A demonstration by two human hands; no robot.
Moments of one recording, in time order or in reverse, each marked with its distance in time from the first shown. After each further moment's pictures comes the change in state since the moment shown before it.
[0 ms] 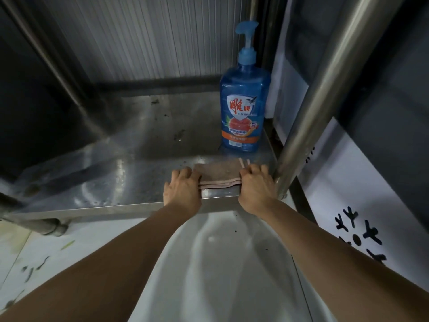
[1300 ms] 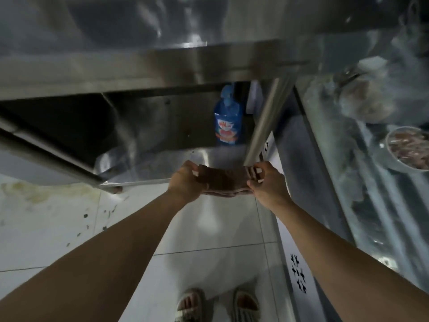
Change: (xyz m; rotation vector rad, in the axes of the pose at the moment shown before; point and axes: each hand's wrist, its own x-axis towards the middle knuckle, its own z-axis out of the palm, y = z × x) left_hand -0.139 0.074 -0.299 -0.476 -0.336 -0.324; right_hand -0.148 -0.022 -0.293 0.775 -0.136 0.389
